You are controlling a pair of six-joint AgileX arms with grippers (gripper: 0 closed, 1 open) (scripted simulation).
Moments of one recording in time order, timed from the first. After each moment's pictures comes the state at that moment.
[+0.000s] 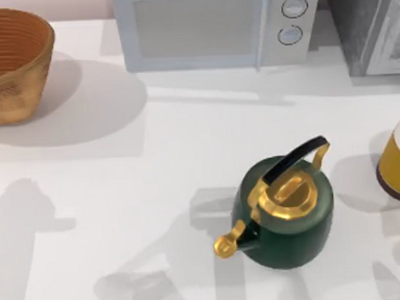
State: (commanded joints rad) left arm 0.02 0.26 0.25 -0.14 0.01 0.02; right arm 0.00 0.00 0.00 0.00 0.00 0.00
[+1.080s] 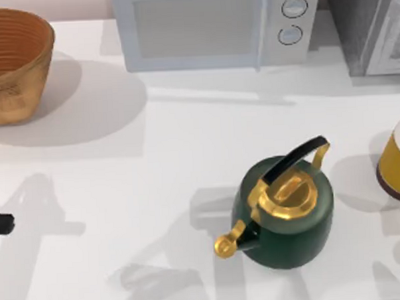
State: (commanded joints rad) left arm -0.02 0.21 0.10 0.16 0.08 0.02; right arm 0.00 0.00 0.00 0.00 0.00 0.00
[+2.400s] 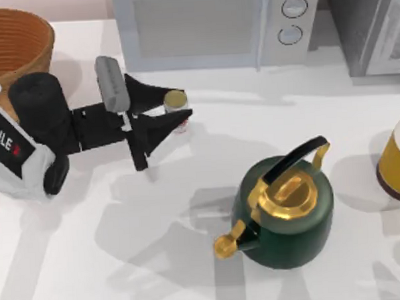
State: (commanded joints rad) left arm -0.23 2.24 0.92 1.29 1.12 0.05; right arm 0.00 0.00 0.00 0.00 0.00 0.00
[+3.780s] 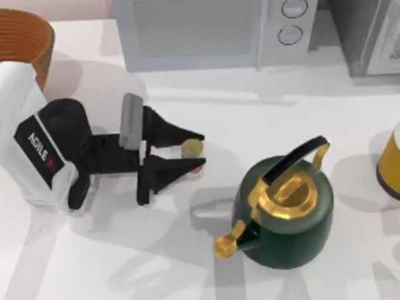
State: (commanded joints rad) left arm -0.26 2.50 1.04 1.41 1.36 0.04; right arm 0.00 0.00 0.00 0.00 0.00 0.00
